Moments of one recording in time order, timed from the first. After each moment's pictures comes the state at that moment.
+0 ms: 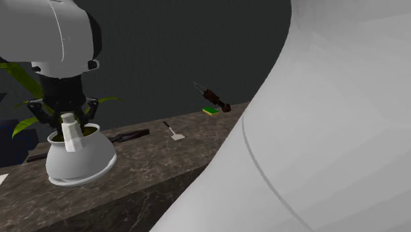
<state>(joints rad) 0.31 -0.48 0.13 -2.40 0.11 2.20 0.29</state>
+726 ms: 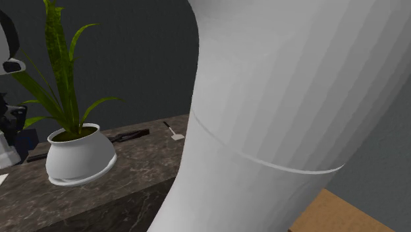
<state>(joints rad) 0.35 -0.24 0.35 -2.17 0.05 2.21 0.58</state>
